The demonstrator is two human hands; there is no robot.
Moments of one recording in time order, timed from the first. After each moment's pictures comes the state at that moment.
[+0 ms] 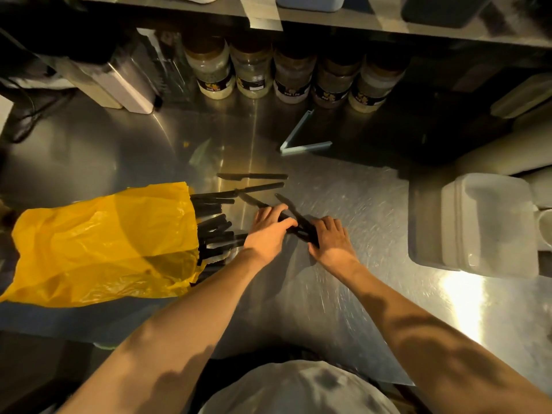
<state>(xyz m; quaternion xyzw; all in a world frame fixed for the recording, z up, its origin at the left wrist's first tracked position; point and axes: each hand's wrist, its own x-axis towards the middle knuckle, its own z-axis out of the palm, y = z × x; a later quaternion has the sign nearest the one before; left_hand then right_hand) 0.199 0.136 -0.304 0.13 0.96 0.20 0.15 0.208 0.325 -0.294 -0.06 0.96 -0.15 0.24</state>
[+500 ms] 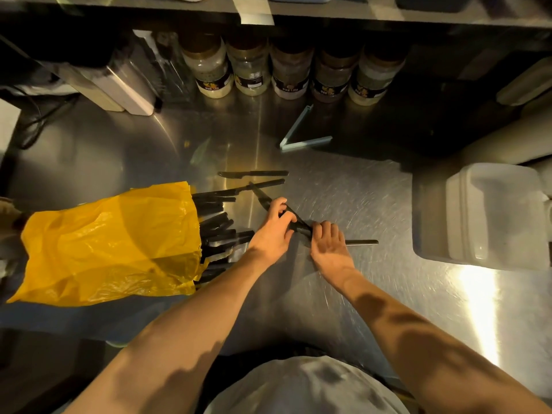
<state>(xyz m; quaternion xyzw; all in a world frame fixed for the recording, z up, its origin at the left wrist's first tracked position) 0.207 0.145 -0.303 0.08 0.94 0.28 0.16 0.231 0.313 -0.299 -0.11 0.96 -0.03 0.25</state>
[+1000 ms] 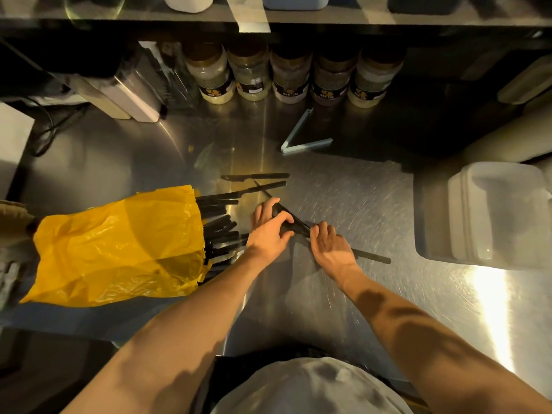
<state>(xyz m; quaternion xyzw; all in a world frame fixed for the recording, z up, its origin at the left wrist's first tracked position) 0.206 0.138 -0.296 0.03 0.95 0.27 0.13 0.225 0.317 -0.299 -0.18 0.94 0.07 0.27</state>
